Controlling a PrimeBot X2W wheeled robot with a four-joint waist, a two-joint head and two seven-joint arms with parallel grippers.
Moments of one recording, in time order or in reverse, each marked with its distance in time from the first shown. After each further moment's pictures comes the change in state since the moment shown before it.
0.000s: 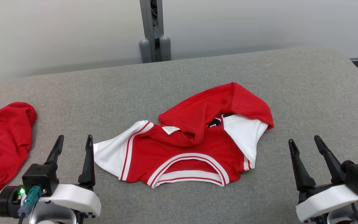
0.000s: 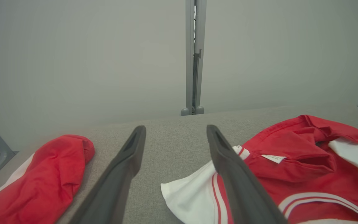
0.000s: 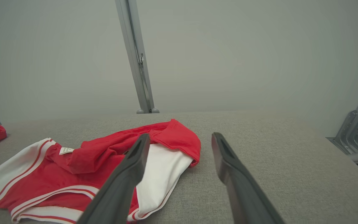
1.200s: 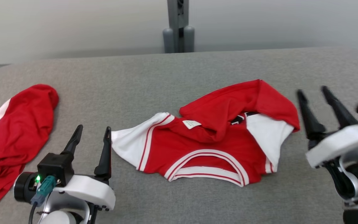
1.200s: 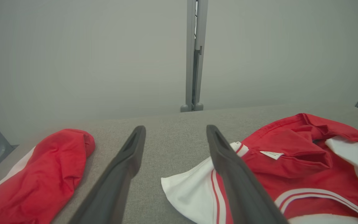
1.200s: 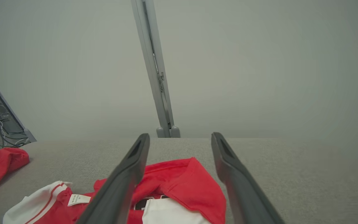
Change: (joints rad) left arm -0.057 -0.019 -0.053 -0.016 -0.005 -0.028 0.025; right arm -0.263 -0.110 0.003 0.100 0.162 0.000 0.089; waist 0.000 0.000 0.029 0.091
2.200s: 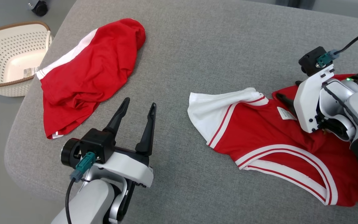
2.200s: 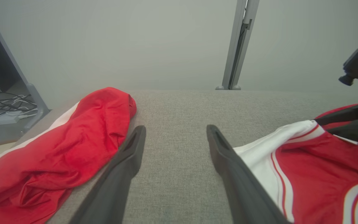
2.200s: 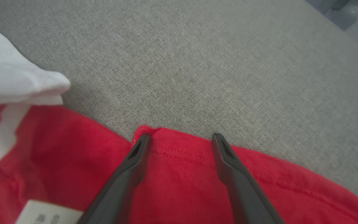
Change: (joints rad) left arm -0.227 -0.196 -0.107 0.227 -0.005 -0.170 -0.138; right arm -0.699 -0.331 0.866 0.602 0.377 0.001 0.355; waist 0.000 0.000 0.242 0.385
